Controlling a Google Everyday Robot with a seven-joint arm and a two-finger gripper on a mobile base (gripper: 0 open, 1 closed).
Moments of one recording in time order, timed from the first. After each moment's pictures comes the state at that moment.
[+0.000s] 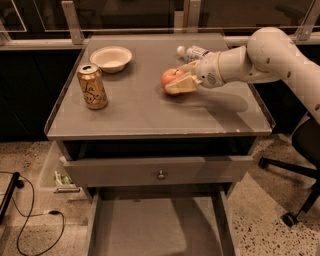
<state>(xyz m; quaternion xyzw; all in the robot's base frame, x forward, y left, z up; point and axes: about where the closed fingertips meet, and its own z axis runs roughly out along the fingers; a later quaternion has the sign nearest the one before) 0.700 -0.083 0.864 -0.47 0.72 0.24 0.45</state>
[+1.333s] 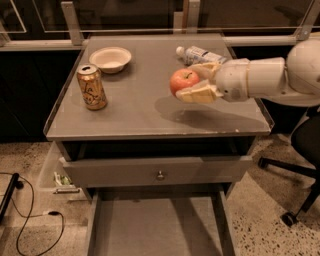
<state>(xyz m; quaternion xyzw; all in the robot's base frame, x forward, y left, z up) 0.608 -0.096 0.912 -0.50 0.65 0.23 0.53</state>
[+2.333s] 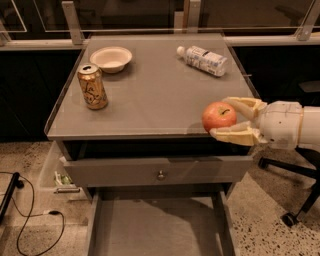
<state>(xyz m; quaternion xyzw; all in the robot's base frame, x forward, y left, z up) 0.498 -0.172 0.883 -0.49 0.65 0.21 0.55</state>
